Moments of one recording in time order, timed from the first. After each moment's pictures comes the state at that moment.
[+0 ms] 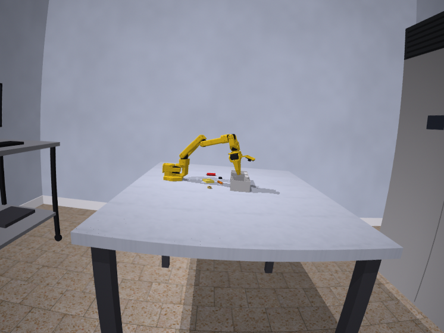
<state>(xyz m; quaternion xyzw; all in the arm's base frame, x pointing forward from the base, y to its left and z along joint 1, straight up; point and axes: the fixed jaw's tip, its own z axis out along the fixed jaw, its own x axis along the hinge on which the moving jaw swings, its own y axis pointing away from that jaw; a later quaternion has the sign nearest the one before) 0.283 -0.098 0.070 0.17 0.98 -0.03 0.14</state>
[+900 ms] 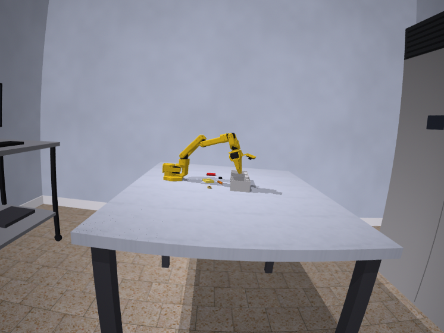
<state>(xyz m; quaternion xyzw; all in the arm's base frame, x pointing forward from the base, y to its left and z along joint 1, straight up) 0.287 -0.104 0.077 0.18 0.97 -0.03 0.16</state>
